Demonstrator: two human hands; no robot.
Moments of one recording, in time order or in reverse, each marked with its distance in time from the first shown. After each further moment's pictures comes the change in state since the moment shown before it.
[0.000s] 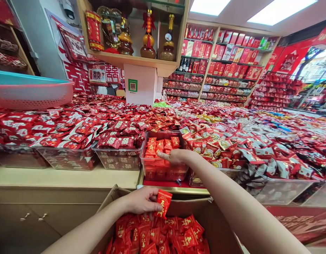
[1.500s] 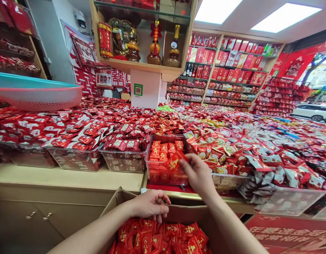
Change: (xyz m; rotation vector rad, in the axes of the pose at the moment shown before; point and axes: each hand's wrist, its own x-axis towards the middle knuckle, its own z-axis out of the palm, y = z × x) left_hand 0.005 -0.001 0.005 -0.055 0.048 -0.018; right_hand -0.057 -0.003 0.055 1.009 0.783 -0.137
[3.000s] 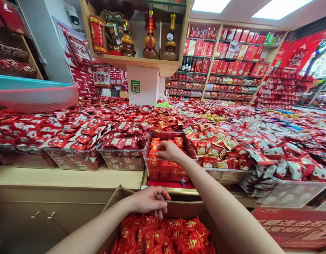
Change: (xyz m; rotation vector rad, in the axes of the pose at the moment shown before) left_hand 0.002 0.001 -0.002 -0.073 -0.044 0.025; right_hand 0.084 0.020 0.054 -0.189 -0.456 0.064
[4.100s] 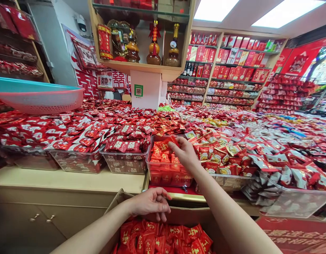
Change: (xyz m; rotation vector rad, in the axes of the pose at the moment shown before) left_hand -0.005 0.001 -0.007 -0.192 -0.024 0.074; right_hand -0.039 -0.027 -0.024 0.379 0.357 -0.166
